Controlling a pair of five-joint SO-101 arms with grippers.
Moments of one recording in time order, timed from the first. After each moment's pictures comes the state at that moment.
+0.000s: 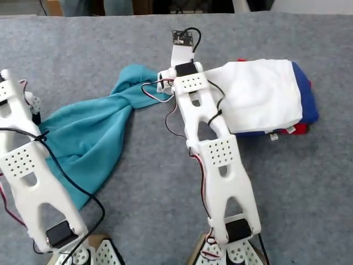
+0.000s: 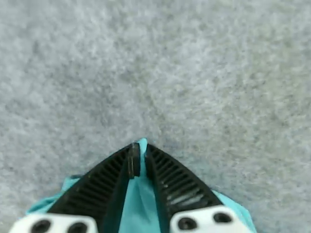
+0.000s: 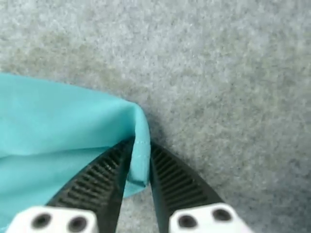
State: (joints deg) left arm -35.9 61.4 -64.0 99.6 42.4; right arm -16.3 66.2 -58.8 68.5 -19.1
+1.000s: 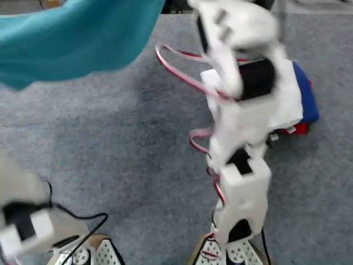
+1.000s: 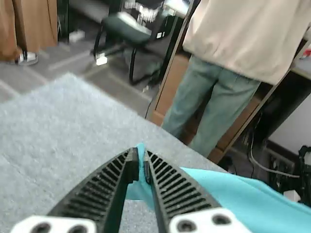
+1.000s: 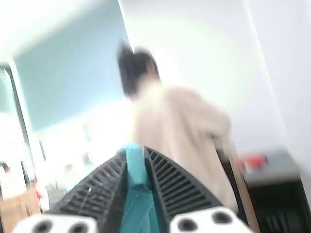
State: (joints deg) left arm -33.2 -9.5 -70.4 100.9 13.8; right arm -15.7 21.1 -92.4 48.4 -19.2
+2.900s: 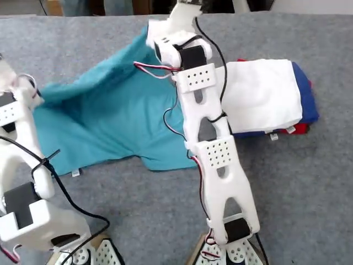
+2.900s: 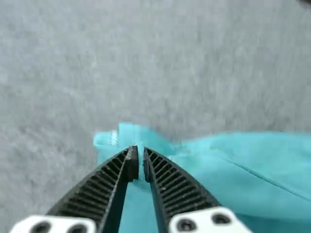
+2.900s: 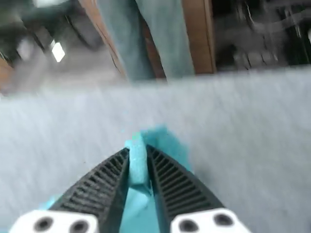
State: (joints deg) left arm -29.9 -0.7 17.5 40.7 4.1; right arm -18.4 62.6 -92.3 75.1 -19.7
